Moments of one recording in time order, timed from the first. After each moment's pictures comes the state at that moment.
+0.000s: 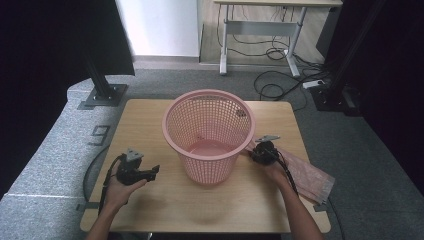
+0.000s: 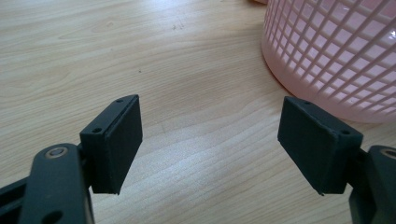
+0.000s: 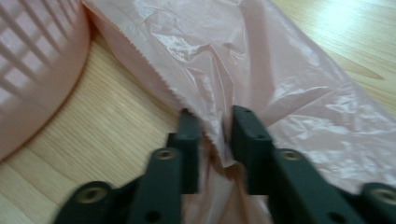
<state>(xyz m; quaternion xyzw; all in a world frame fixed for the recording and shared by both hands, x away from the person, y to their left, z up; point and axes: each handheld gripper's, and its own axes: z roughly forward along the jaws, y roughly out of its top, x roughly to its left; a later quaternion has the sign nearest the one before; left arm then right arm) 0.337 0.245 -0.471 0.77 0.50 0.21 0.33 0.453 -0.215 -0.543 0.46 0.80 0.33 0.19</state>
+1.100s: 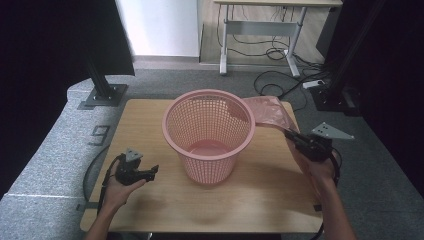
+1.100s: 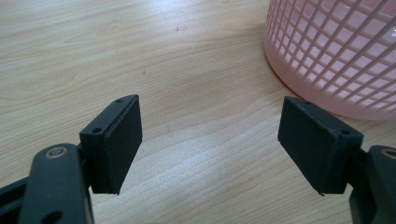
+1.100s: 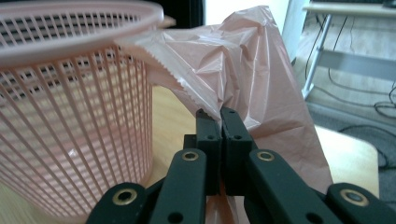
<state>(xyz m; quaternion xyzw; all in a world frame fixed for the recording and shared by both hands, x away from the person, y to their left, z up) 0.335 0.247 -0.469 0.77 0.50 0.22 0.33 0.362 -0.305 -0.388 0.38 0.70 0.54 0.27</state>
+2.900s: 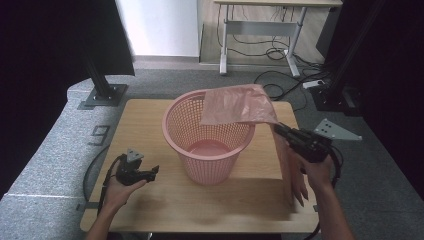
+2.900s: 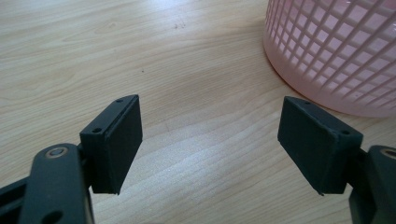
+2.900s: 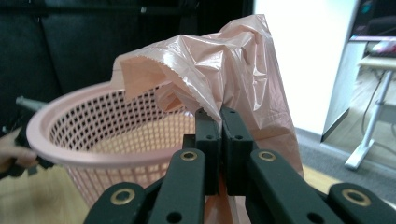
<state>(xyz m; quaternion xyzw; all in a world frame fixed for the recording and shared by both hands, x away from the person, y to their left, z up) 0.336 0.245 -0.470 0.78 0.49 0.22 0.32 0.331 -0.267 -0.338 0.29 0.68 0.63 0.24</state>
